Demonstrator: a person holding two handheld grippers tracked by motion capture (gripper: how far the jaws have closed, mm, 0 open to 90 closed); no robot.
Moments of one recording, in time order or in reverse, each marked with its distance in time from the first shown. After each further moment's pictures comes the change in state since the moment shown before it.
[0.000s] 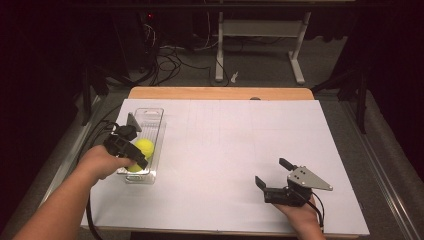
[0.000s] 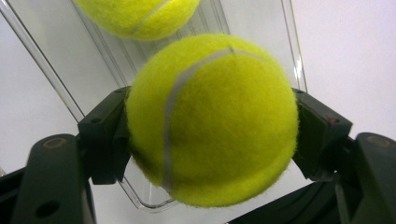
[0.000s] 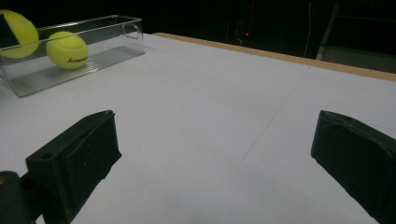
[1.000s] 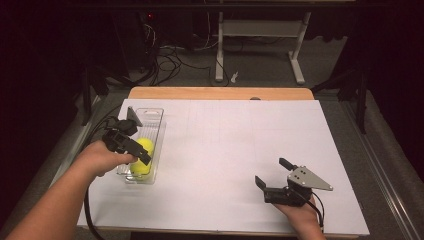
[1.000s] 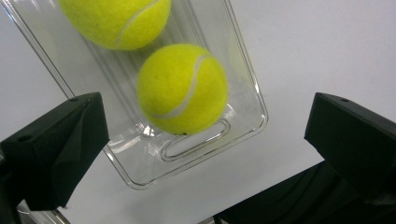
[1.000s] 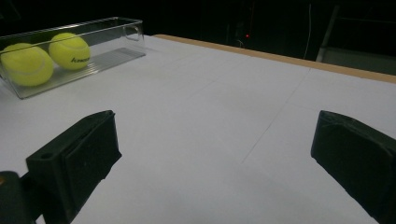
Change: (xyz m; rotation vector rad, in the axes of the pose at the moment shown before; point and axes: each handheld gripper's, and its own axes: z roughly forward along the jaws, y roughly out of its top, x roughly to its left) left arm -0.017 -0.002 -0.025 -0.038 0.008 0.039; right arm 0.000 0.001 0.000 -0.006 0.001 0.000
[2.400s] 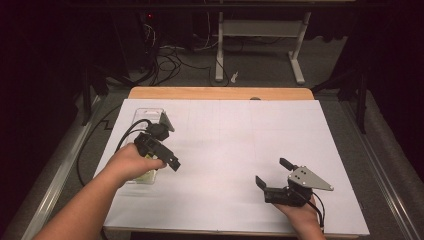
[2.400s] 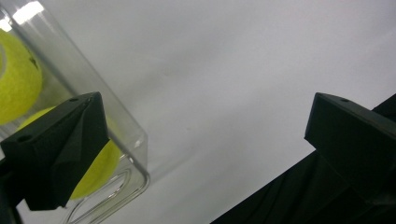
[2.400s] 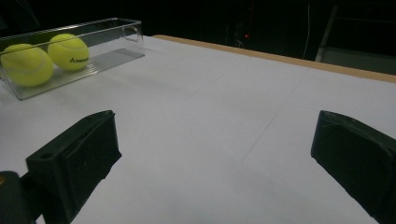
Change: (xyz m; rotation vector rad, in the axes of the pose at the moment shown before) left arm -0.077 0.025 0.018 -0.017 -0.034 0.161; right arm 0.000 0.000 -0.001 0.000 -0.003 0.005
